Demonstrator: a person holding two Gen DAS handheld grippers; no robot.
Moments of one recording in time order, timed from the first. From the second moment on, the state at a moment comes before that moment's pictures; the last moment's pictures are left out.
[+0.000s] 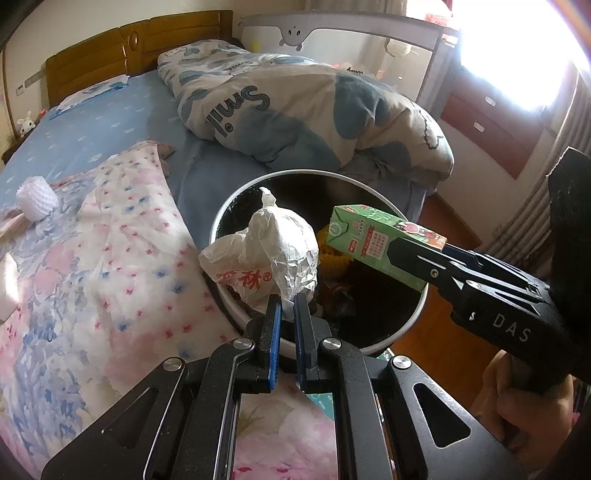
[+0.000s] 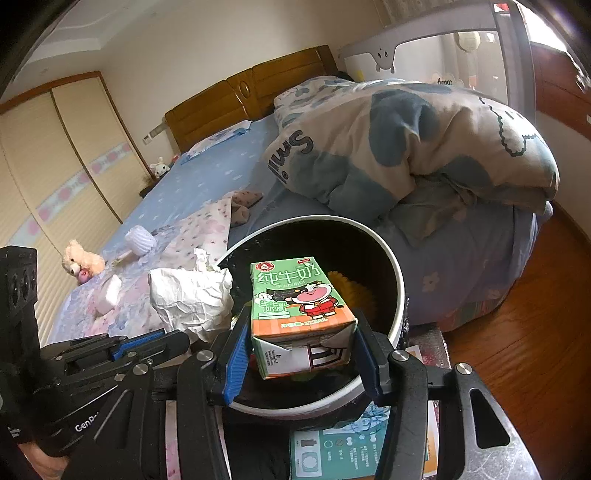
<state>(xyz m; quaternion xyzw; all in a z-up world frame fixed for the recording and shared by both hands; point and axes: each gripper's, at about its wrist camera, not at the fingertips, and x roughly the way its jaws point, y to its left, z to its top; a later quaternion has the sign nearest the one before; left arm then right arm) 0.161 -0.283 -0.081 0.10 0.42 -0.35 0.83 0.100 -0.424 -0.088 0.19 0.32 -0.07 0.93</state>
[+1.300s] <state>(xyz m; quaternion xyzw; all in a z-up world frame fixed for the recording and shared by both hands) 0.188 -0.077 -0.102 -0.04 0.46 -0.15 0.88 0.144 -0.312 -0.070 0.17 0.31 0.05 0.93</state>
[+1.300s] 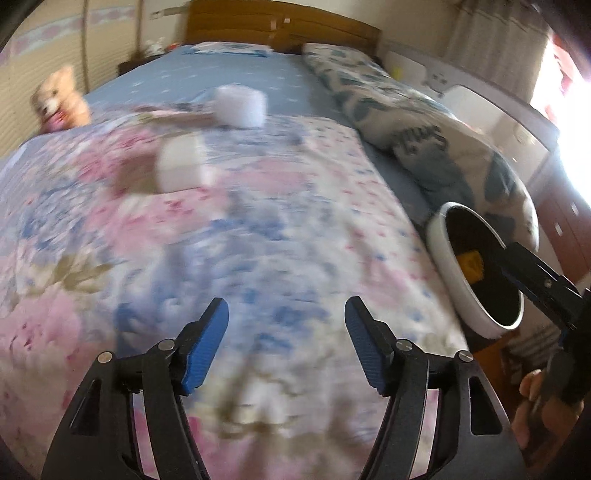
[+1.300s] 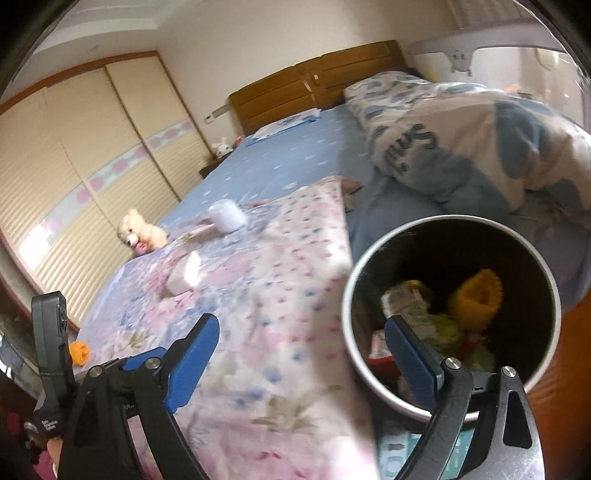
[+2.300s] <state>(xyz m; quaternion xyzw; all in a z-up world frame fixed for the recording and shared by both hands) 0.326 -0.044 -0.127 0.01 0.46 -0.02 0.89 0.253 -0.257 -0.076 0.17 0.34 0.10 0.92</state>
